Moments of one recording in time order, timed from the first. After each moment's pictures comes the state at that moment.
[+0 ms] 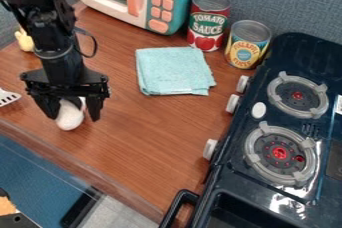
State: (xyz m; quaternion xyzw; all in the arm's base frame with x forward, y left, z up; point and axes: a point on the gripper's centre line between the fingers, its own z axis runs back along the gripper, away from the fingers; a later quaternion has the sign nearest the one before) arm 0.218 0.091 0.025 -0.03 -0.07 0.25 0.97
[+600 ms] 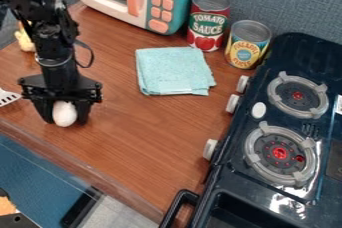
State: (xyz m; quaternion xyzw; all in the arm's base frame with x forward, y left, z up) arm 0.223 0.119 0.004 0.02 -0.06 0.29 0.96
